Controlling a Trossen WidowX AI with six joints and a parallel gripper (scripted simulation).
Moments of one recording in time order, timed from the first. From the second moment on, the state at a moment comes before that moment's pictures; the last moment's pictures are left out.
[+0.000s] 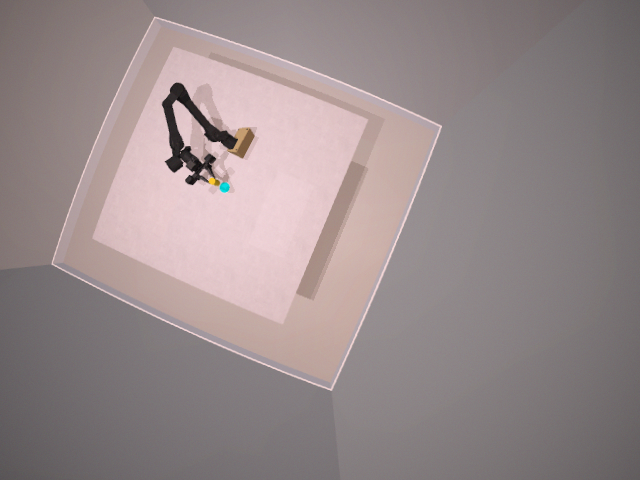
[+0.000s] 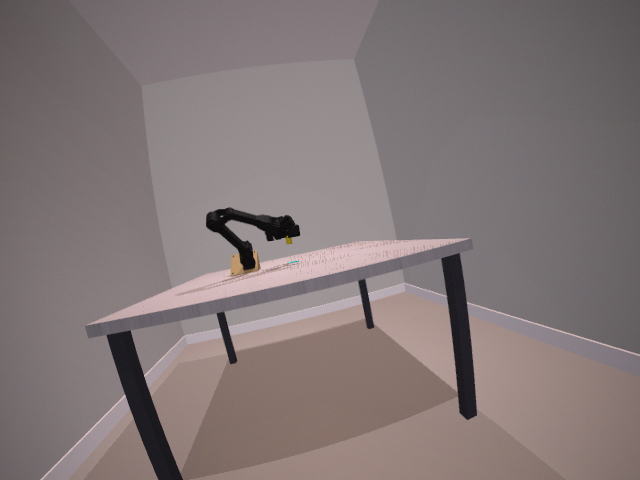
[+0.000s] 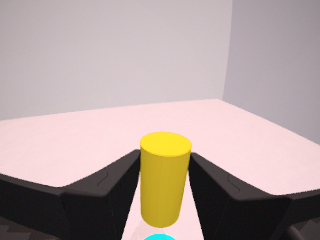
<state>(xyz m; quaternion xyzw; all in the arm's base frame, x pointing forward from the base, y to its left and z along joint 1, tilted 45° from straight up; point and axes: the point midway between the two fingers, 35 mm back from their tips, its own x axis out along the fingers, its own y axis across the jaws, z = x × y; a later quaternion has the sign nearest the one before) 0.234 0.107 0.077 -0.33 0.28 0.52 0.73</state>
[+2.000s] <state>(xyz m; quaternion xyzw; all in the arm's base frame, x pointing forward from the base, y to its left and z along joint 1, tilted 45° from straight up) 0.235 0.031 0.004 -0.35 0.26 0.52 0.74</state>
